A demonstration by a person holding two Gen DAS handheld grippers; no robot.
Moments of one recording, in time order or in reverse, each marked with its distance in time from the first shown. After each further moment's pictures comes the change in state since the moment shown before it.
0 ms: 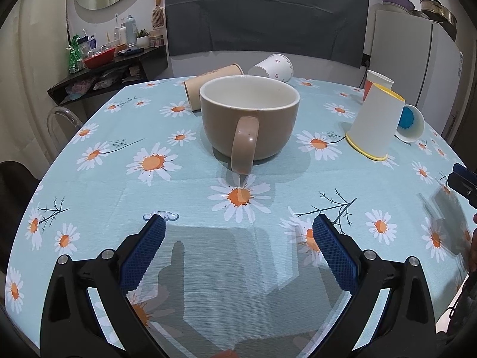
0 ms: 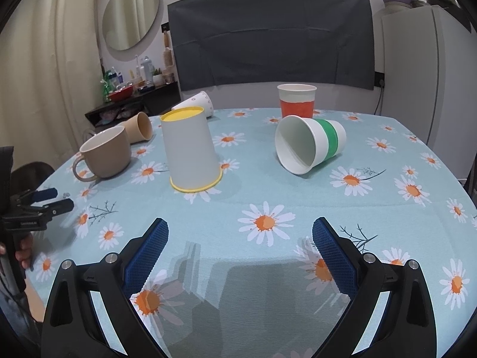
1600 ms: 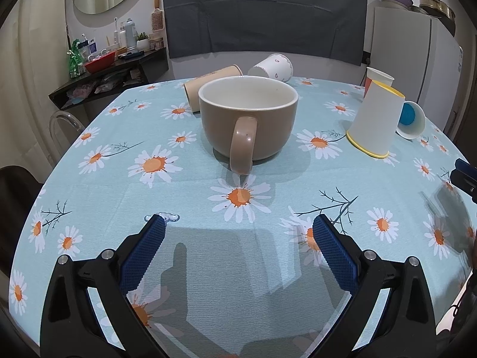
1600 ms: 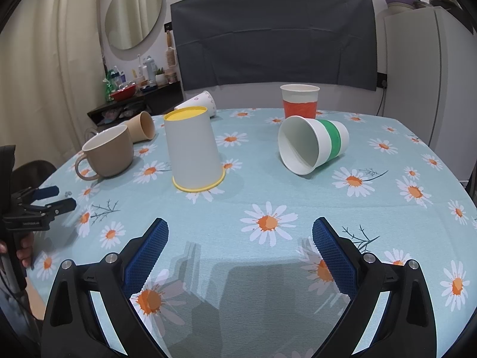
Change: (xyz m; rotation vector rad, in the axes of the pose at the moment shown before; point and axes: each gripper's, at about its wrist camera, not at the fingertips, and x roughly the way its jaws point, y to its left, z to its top) left arm 0.001 -0.006 0.001 0.020 -0.003 0.021; right arm 0.000 0.002 -0.001 -0.009 -0.004 0.014
